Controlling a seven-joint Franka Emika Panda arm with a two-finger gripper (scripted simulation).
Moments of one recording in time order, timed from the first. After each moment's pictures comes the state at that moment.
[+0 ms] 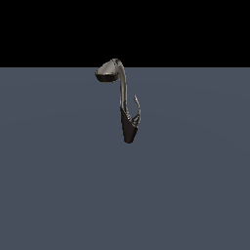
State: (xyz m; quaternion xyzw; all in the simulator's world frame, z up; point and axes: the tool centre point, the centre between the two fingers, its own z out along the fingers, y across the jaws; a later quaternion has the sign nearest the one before) arm -0.266 0.011 0.471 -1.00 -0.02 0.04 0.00
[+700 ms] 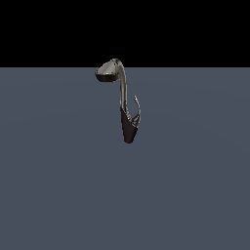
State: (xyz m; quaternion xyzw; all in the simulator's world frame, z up) arm -0.258 0.002 0.476 -1.00 0.00 0.02 0.02
